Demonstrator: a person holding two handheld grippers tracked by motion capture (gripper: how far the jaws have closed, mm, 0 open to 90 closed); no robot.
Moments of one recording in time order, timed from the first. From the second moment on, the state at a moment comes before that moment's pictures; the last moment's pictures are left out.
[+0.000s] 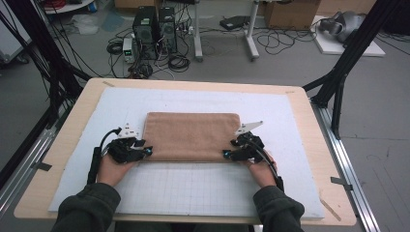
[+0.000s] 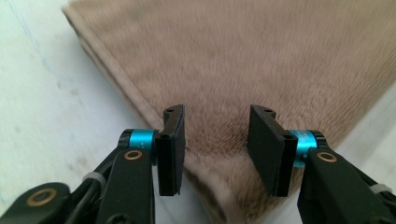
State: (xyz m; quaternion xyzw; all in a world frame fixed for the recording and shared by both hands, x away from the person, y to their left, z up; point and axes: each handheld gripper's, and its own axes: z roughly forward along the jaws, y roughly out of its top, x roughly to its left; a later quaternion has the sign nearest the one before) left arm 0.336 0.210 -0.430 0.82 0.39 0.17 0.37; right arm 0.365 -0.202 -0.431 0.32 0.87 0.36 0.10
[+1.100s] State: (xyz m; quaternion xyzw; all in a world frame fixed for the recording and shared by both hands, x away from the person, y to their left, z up) left arm 0.316 0.225 -0.418 0.80 0.40 0.15 0.43; right arm 0.342 -0.202 -0.406 0.32 0.85 0.40 0.11
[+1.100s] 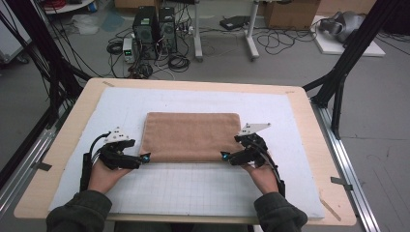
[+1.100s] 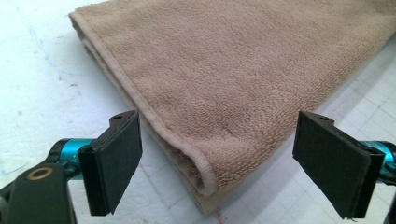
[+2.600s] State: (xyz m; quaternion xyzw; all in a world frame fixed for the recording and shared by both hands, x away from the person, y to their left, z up) left arm 0.280 0.251 -0.413 0.78 0.40 0.17 0.46; right arm 0.307 -0.236 -0.399 0.33 0.83 0.42 0.14
